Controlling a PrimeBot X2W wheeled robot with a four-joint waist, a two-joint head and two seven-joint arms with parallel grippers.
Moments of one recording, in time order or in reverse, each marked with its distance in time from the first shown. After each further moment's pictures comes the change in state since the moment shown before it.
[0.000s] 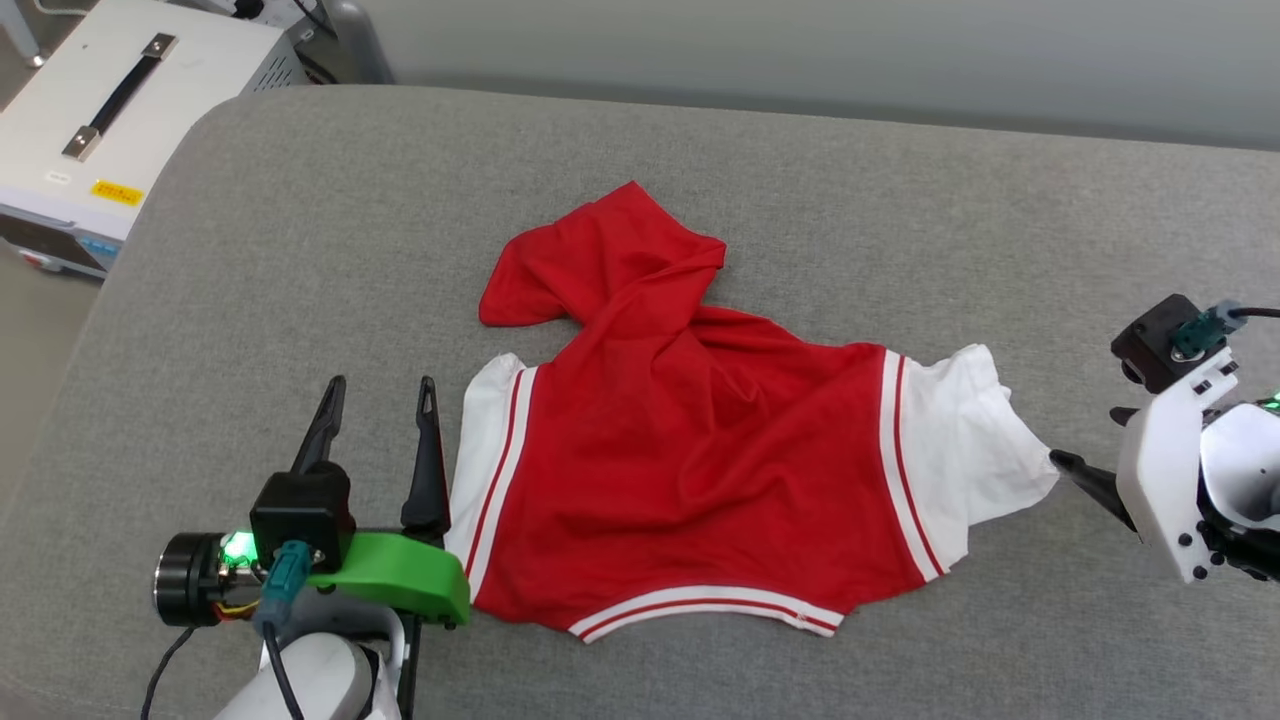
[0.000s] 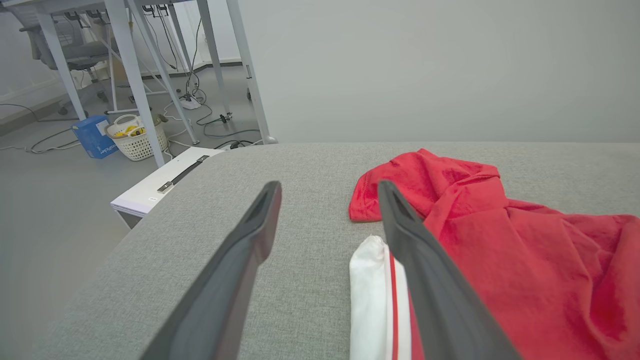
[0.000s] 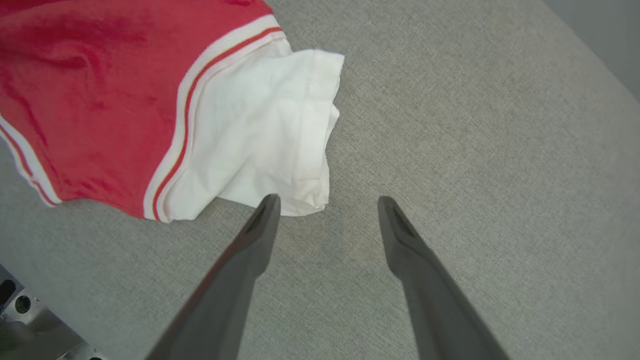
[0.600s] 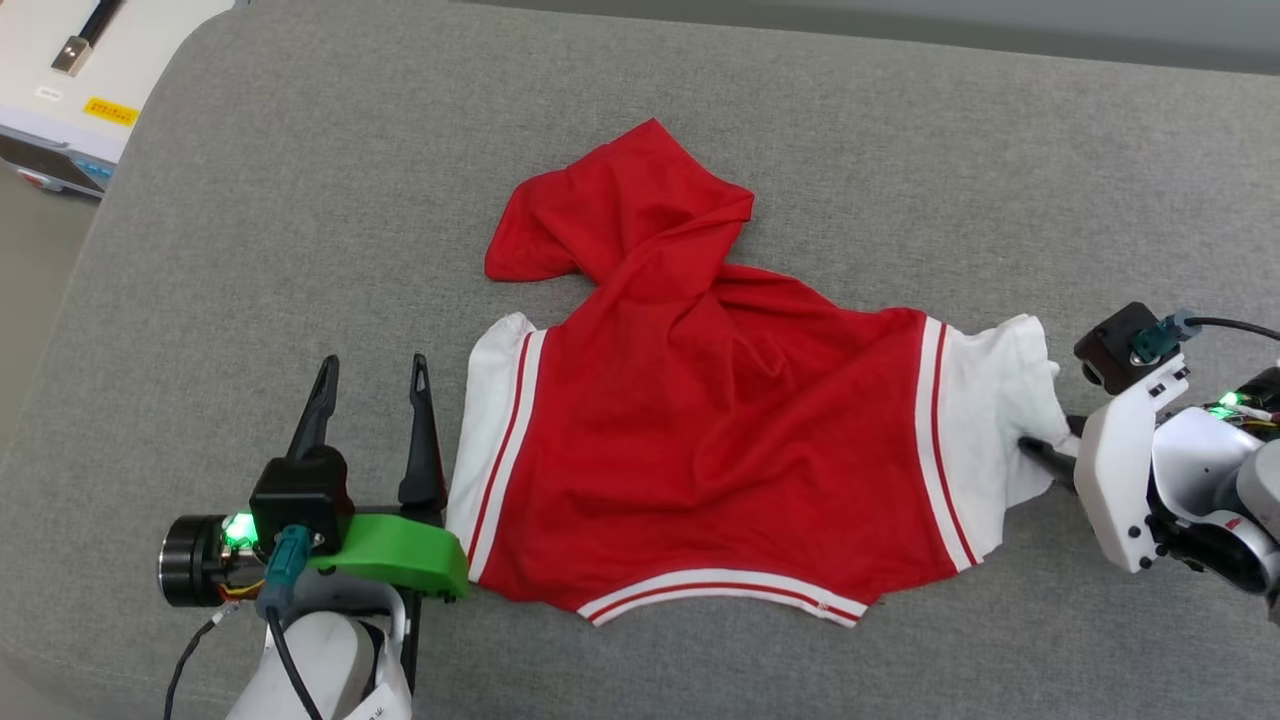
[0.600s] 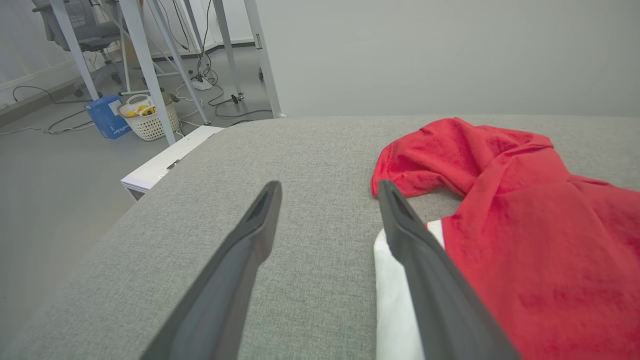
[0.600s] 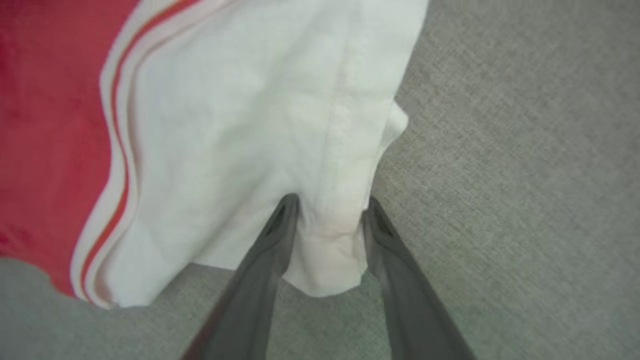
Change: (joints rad) left arm 0.037 -0.206 0.259 0.112 0.231 -0.208 0.000; right arm -0.157 0.052 0.267 0.295 0.084 0.000 -0.191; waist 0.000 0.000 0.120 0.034
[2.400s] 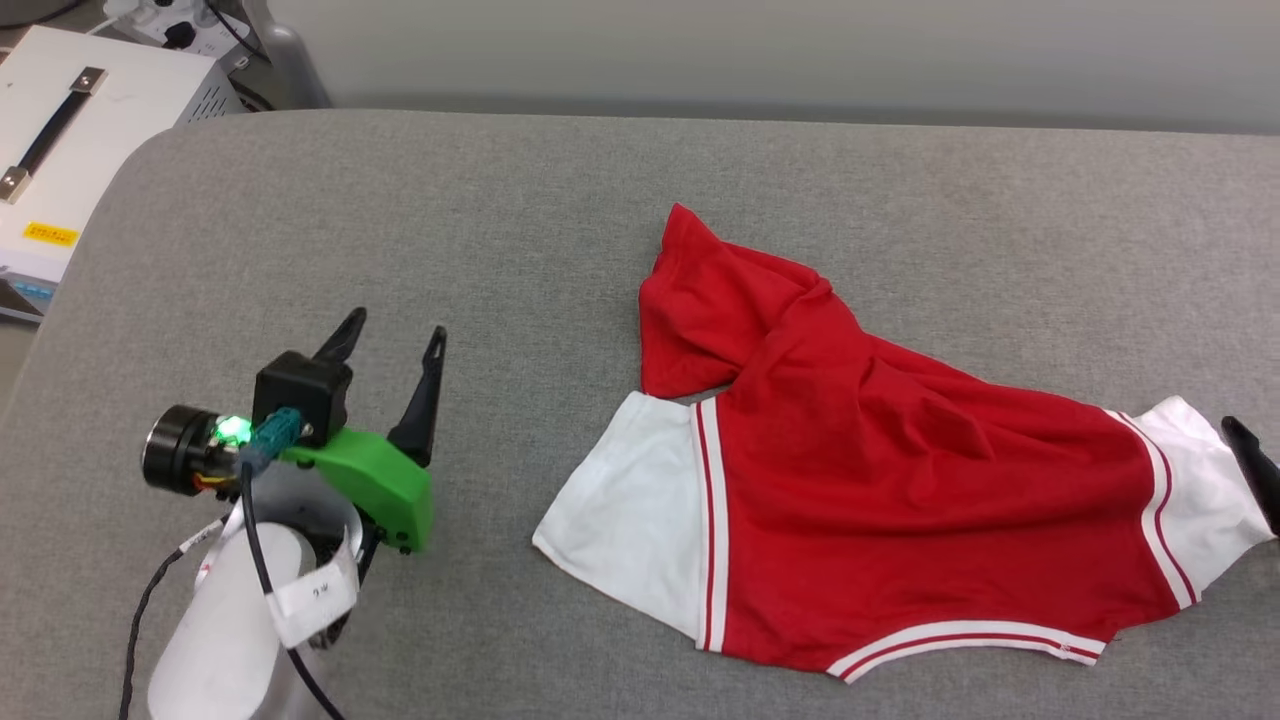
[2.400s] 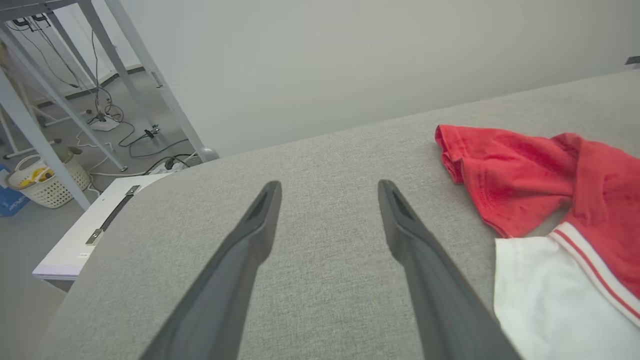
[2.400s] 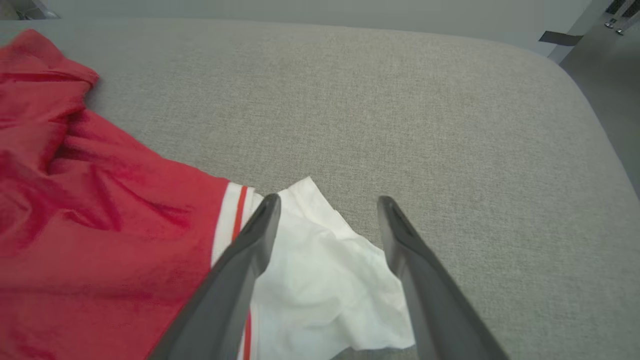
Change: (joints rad) left arm -0.128 -0.017 0.146 0.155 0.149 -0.395 0.184; right arm 0.310 -0.028 -0.464 0.149 0.044 0.000 -0.507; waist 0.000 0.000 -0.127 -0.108
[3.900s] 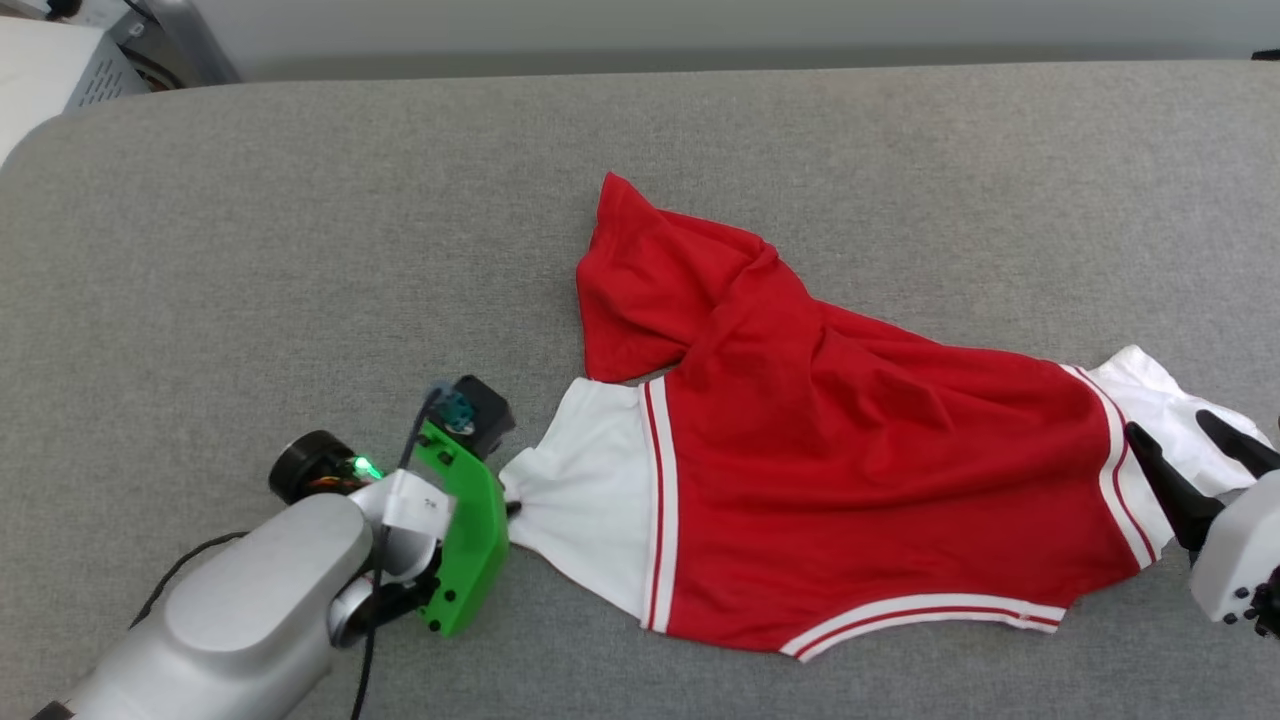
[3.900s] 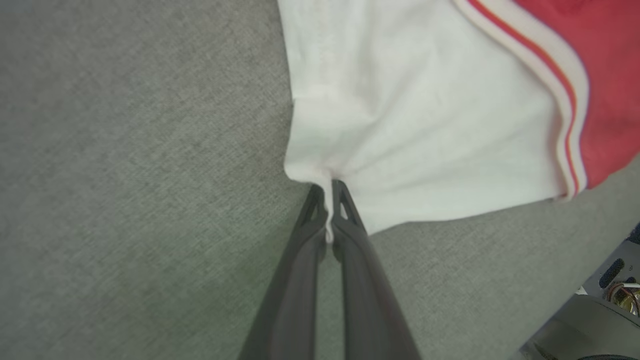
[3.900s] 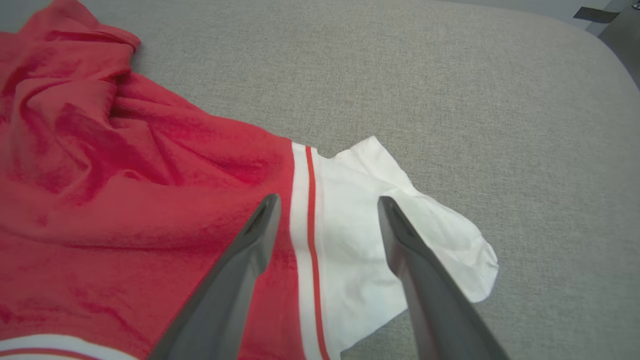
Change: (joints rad) left arm -0.351 0.274 -0.818 0.112 -0.654 -0.037 0.544; right arm 0.153 0.216 -0.248 -0.338 -0.262 0.000 0.216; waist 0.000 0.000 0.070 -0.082
